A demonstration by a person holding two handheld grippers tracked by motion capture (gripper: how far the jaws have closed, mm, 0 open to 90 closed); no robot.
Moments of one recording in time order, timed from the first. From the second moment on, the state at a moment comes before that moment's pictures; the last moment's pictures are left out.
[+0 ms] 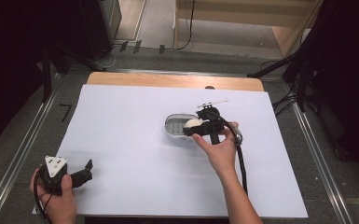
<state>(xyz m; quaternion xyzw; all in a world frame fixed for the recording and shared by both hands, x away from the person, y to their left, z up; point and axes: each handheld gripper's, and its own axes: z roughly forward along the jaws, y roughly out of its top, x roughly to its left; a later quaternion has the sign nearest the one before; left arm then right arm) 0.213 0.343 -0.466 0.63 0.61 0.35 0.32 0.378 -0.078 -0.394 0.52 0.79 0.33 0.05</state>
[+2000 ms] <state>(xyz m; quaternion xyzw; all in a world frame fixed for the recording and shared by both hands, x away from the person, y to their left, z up) 0.215 0.343 -0.466 0.63 0.62 0.35 0.32 0.417 -0.043 -0.420 0.53 0.79 0.30 0.04</state>
